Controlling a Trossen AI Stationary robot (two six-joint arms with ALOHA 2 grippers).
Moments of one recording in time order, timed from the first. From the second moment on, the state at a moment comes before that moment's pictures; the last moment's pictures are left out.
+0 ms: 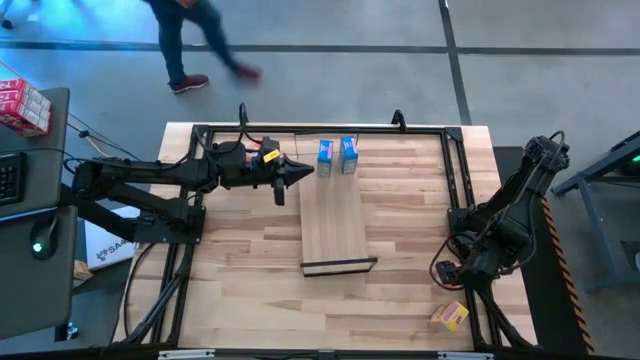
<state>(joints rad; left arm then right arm) 0.10 1.18 0.89 0.24 -0.05 -0.41 0.94 1.06 0.96 -1.15 -0.20 2.37</state>
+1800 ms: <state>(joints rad) 0.10 1.18 0.89 0.23 -0.03 -0.44 0.80 1.28 0.91 -1.18 -0.18 2.38</state>
